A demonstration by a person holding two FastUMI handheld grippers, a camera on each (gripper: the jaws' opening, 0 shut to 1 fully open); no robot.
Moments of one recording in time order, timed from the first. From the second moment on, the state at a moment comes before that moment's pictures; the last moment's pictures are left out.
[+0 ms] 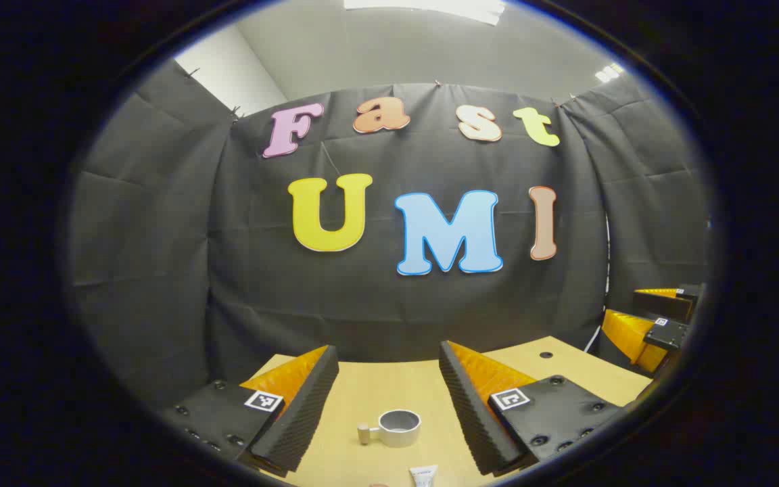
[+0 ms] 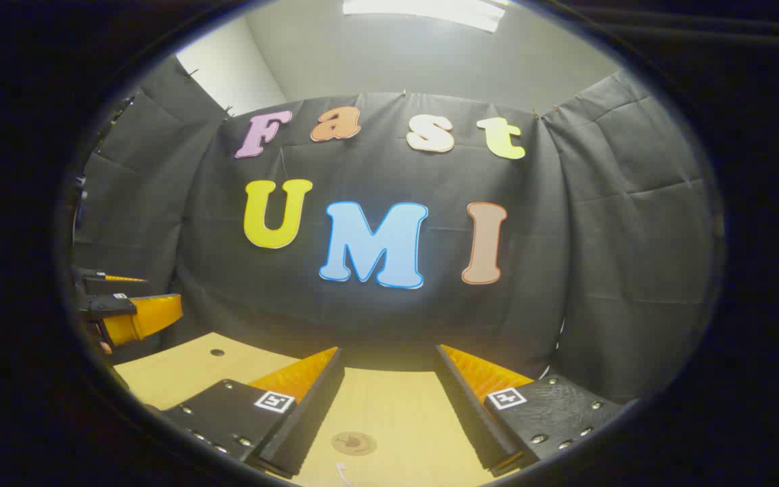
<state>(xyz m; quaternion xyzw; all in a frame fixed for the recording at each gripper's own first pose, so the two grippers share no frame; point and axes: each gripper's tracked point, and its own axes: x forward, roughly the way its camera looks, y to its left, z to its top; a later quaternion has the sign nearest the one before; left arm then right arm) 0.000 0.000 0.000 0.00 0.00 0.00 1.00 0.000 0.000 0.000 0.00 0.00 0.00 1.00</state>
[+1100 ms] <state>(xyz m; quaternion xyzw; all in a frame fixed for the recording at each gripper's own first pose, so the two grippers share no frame) 0.006 -0.039 -0.174 -0.01 0.23 -0.06 0.97 -0.005 0.046 -0.146 -0.01 0.22 0.12 0.97</state>
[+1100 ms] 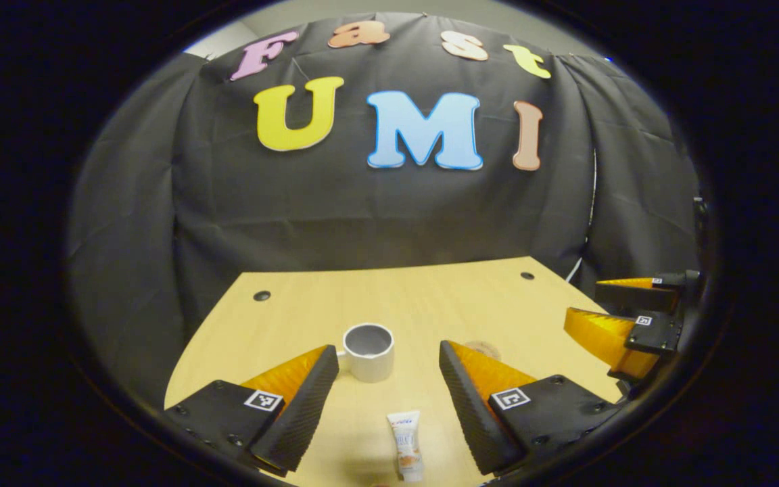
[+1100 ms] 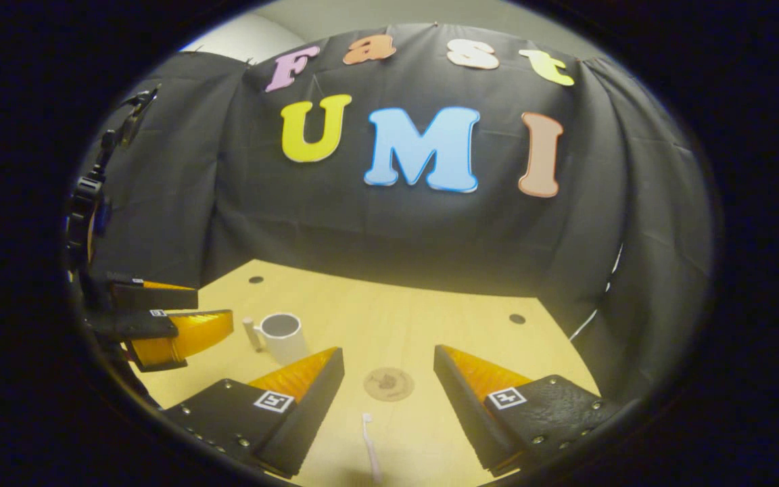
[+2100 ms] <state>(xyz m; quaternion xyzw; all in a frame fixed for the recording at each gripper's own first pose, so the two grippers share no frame) -0.059 -0.045 -0.378 -0.04 0.52 -0.06 0.85 -0.078 0.061 -0.279 -0.03 0.57 0.17 0.81</state>
